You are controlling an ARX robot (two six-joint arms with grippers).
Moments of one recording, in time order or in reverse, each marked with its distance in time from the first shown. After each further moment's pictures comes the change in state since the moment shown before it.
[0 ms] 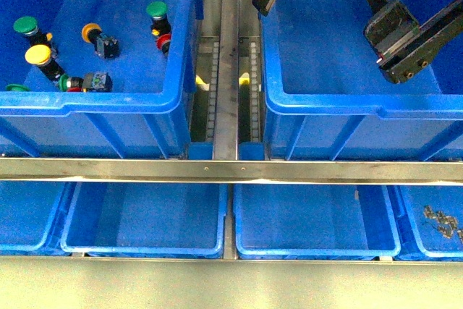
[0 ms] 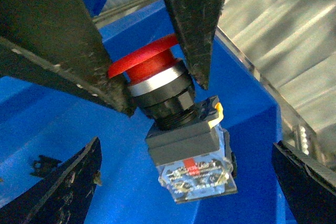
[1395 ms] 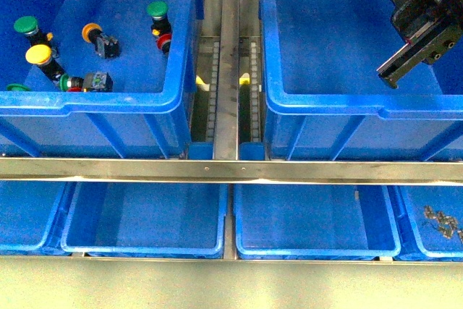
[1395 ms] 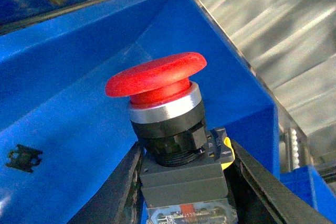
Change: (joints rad) left arm 0.061 -0.077 -0.076 0.020 -0.093 0.179; right arm -0.043 0.093 0.034 0.047 -0.024 -0.069
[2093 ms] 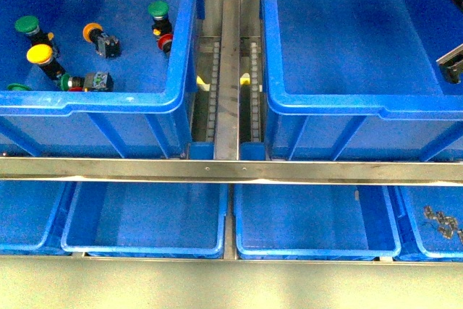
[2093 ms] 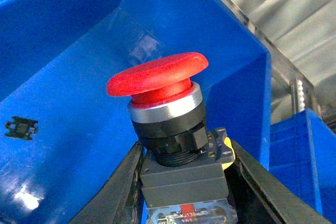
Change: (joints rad) left arm 0.341 -0.500 -0.634 0.110 -0.309 0.692; right arm -0.081 -0.187 -0.055 -0.216 0.020 0.134
